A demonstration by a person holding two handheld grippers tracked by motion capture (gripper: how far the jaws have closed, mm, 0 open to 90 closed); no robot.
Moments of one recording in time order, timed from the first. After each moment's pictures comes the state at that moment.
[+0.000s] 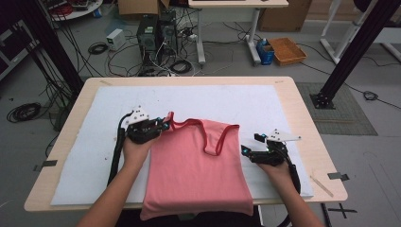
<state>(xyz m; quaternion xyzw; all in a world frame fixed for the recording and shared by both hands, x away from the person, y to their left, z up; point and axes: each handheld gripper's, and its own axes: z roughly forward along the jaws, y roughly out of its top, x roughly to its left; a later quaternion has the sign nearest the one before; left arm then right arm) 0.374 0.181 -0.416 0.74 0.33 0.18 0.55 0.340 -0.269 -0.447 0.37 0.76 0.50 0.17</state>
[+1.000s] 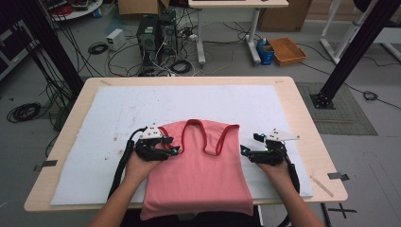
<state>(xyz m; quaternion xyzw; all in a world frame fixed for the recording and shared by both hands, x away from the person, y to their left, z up) 0.350 0.156 -0.440 0.84 0.29 0.11 0.45 0.342 -0.267 -0.447 0.38 0.77 0.49 0.17</state>
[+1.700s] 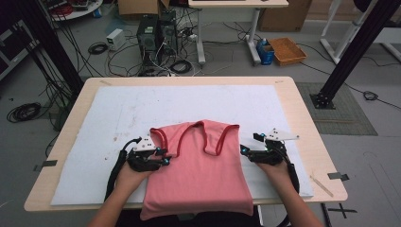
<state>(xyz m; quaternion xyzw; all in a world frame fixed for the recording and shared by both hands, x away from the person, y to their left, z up) 0.325 0.177 -0.449 0.84 0.29 0.11 0.44 0.343 -0.266 -0.447 0.38 0.76 0.49 0.17</state>
